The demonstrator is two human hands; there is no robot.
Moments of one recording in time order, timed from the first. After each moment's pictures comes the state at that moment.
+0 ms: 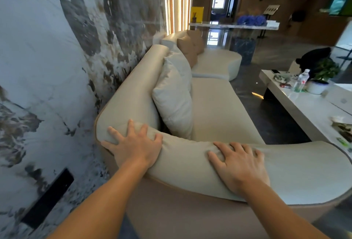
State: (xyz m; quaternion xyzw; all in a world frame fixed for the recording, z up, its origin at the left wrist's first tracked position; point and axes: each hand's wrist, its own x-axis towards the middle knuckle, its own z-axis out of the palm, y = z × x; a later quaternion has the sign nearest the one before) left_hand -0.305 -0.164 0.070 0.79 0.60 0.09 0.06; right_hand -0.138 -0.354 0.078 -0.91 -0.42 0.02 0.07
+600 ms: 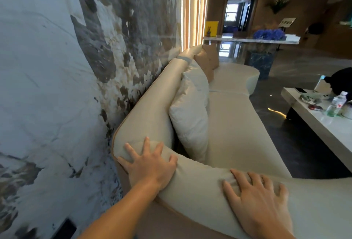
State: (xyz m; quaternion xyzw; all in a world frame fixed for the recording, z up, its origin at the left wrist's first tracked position) left_hand -0.266 -0.031 0.068 0.80 0.58 0.10 0.07; right_hand -0.116 -0.232 0.083 -0.93 -0.36 0.04 0.06
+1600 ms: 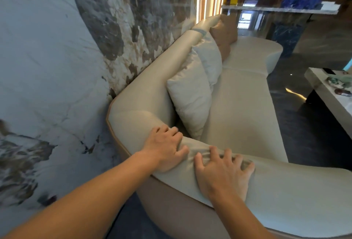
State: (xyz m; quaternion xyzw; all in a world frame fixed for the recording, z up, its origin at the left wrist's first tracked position) left_hand -0.259 -0.007 0.083 0.94 0.33 0.02 0.02; right_hand -0.159 -0.148 0.077 -0.93 -0.36 0.05 0.05
